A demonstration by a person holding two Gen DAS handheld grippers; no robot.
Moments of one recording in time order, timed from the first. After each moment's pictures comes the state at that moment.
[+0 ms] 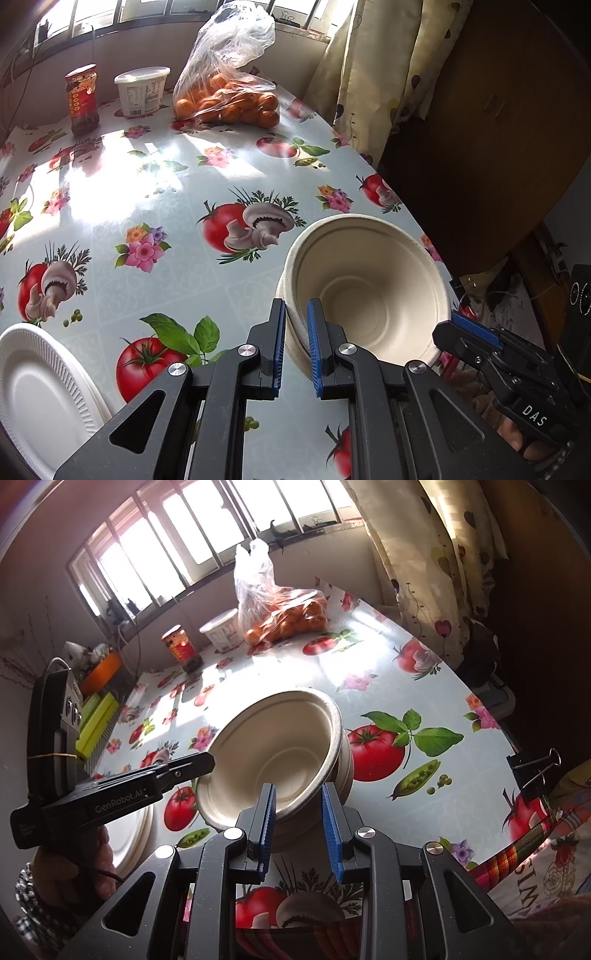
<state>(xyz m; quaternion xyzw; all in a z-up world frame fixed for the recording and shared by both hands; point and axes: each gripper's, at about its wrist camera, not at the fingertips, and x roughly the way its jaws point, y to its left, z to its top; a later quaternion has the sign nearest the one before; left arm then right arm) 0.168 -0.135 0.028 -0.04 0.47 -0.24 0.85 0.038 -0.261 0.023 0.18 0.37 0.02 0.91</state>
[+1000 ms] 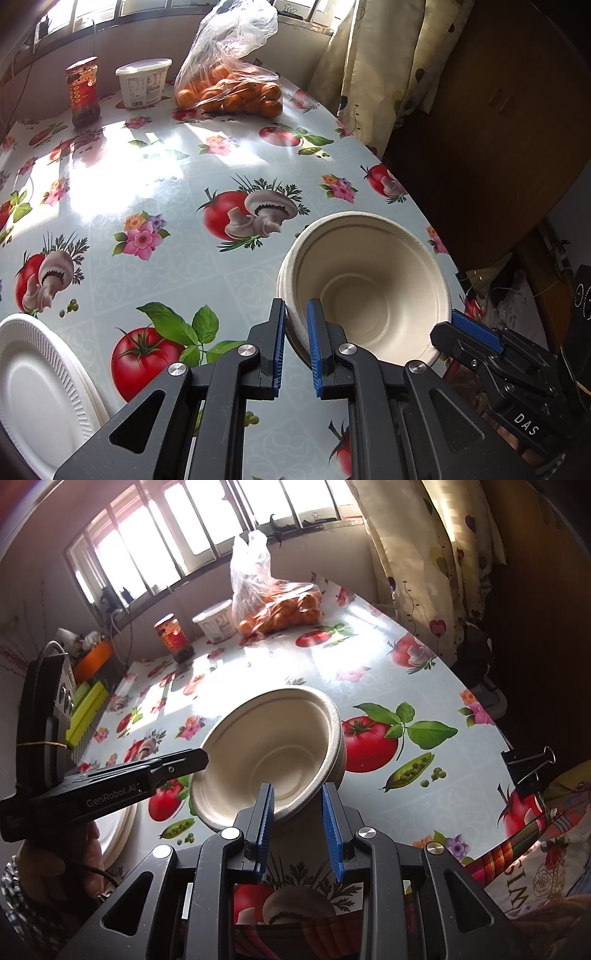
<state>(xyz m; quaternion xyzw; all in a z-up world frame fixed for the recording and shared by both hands) 0.167 -0.137 0.021 -0.04 0.48 -0.24 0.85 0.037 -0.252 0.013 0.15 0.38 0.01 0.91</state>
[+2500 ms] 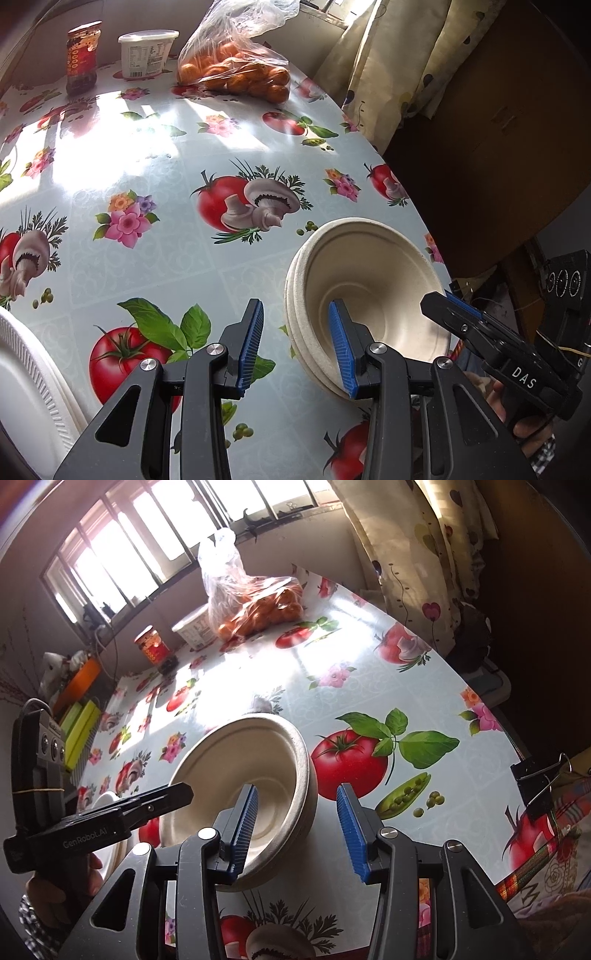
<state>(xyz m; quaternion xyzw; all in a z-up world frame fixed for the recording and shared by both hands) 0.186 -0.132 0.004 -0.09 0.50 -0.25 0.82 0.072 -0.274 0.003 0.20 0.40 0.01 0.90</state>
